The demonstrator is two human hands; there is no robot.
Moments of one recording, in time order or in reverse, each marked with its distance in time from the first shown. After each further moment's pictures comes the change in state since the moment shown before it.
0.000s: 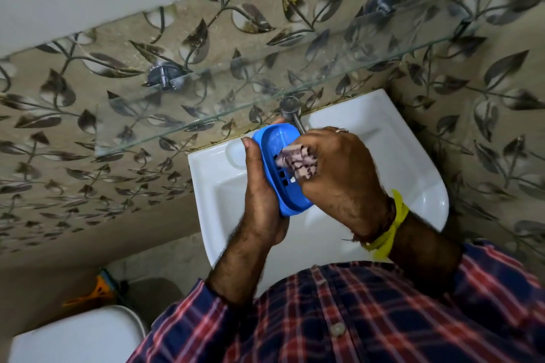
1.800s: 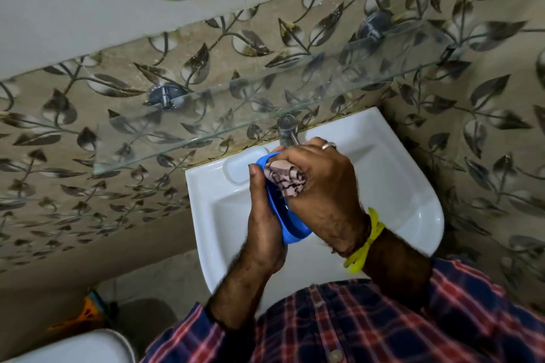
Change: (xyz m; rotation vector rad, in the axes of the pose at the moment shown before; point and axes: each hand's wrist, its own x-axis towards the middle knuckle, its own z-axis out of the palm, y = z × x) left_hand -0.013 -0.011 0.000 0.077 0.014 0.054; right_hand 0.003 -0.005 0.015 0.064 0.213 -0.097
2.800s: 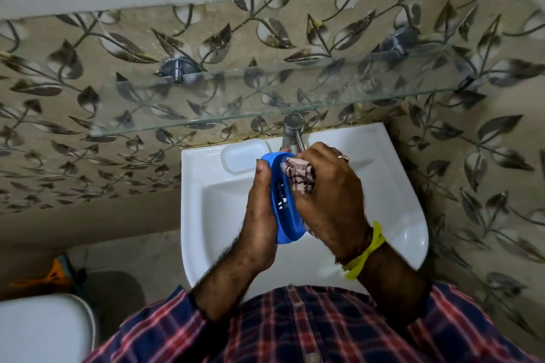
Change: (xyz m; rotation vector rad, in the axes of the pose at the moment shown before) left_hand -0.003 0.001 0.004 0.037 0.000 0.008; right_hand -0.007 0.025 0.003 -0.088 -0.122 0.039
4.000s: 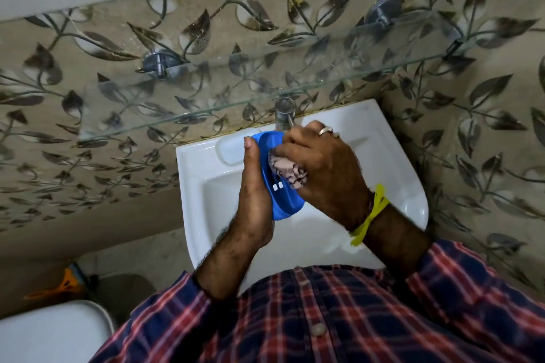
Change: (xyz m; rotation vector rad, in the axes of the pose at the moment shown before) left_hand 0.007 0.007 0.000 -0.026 0.011 -0.047; right_hand 0.007 0.014 -0.005 -0.196 -0.059 -0.387
